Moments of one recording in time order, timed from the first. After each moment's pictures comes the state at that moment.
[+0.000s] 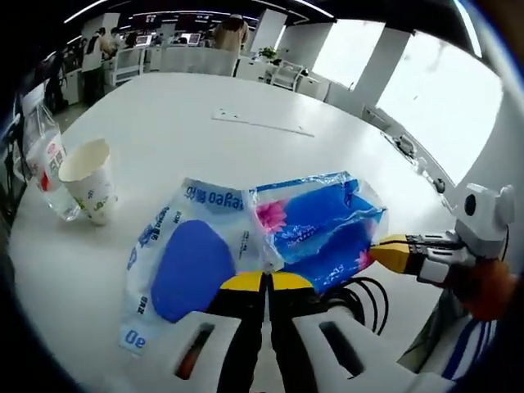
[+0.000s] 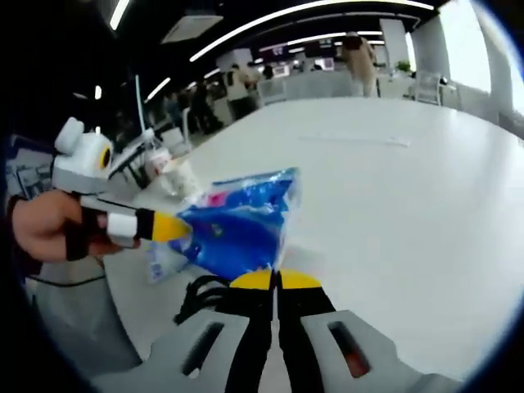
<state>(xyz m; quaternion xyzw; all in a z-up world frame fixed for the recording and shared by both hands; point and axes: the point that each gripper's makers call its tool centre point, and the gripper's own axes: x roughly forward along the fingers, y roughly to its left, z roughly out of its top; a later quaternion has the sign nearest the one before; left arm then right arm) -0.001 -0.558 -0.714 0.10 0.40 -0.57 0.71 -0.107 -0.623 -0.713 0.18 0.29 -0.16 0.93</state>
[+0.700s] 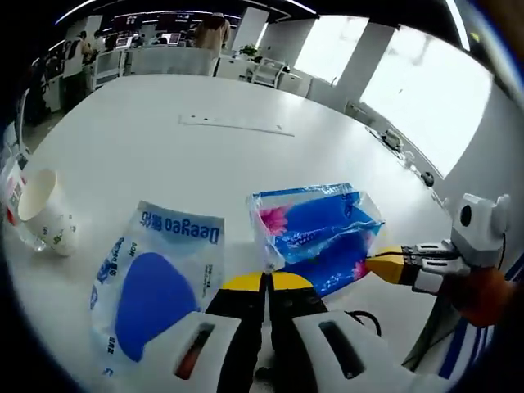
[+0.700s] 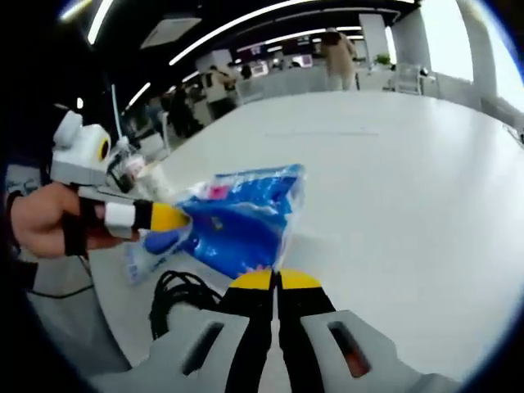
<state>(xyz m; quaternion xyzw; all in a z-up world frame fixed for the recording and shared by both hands) -0.012 -0.609 -0.722 0.10 0.40 -0.60 0.69 -0.126 -0.659 -0.727 0.20 0.29 -0.20 0.91</state>
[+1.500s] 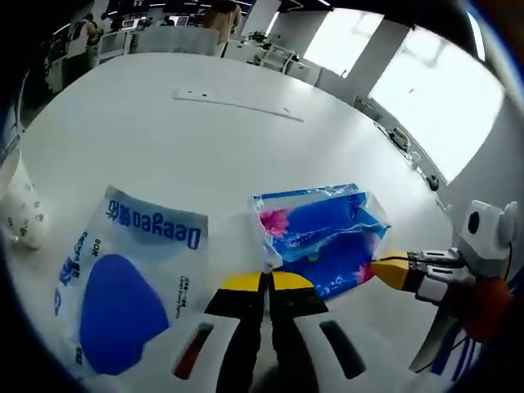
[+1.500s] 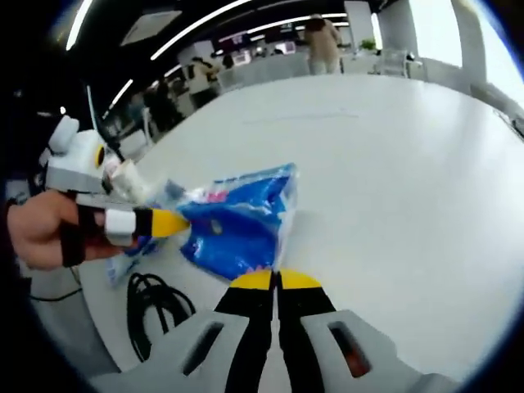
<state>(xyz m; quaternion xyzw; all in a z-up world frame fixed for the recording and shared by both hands) -0.020 -0.640 -0.757 0.09 0.44 -0.58 0.68 -0.136 -0.687 -0.752 0.23 0.32 -0.24 0.89</state>
